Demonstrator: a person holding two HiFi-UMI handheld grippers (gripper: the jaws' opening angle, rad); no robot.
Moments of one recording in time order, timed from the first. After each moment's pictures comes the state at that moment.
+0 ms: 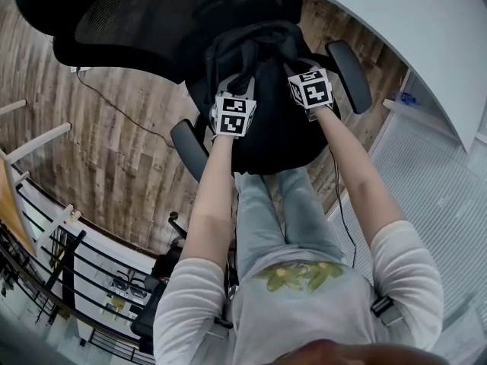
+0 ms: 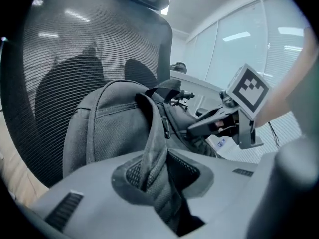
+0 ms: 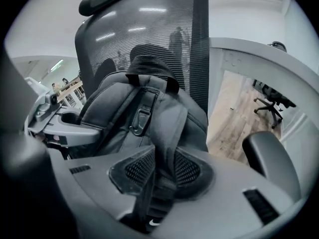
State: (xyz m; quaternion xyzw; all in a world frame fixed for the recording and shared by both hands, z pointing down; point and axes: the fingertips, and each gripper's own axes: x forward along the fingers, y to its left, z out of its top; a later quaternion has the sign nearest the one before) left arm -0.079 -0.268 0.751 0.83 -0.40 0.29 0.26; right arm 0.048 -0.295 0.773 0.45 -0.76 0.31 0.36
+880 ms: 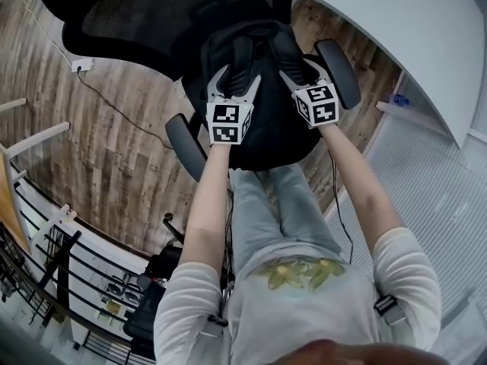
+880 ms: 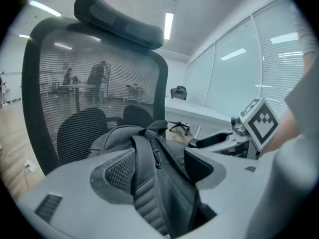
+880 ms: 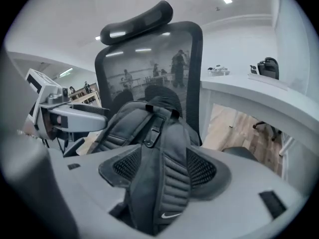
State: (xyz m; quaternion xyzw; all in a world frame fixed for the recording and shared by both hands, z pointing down) left arm -0.069 -0.270 0.652 0.85 -0.45 0.18 0.22; right arm 0.060 -0.273 0.693 0.47 -0.80 0.24 0.27
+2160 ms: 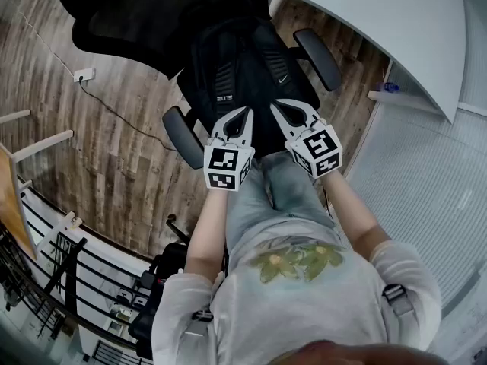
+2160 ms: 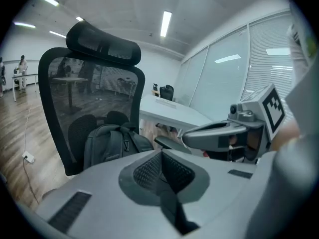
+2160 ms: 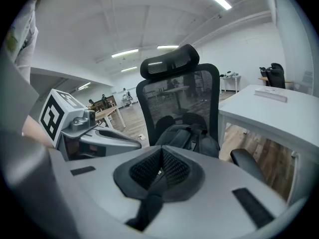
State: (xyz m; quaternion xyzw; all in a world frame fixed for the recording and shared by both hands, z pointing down) left arm -0.043 -0.123 0.549 0.86 -0.40 0.19 0.26; right arm 0.015 -0.129 0.534 0.41 -0.86 0.23 0.19
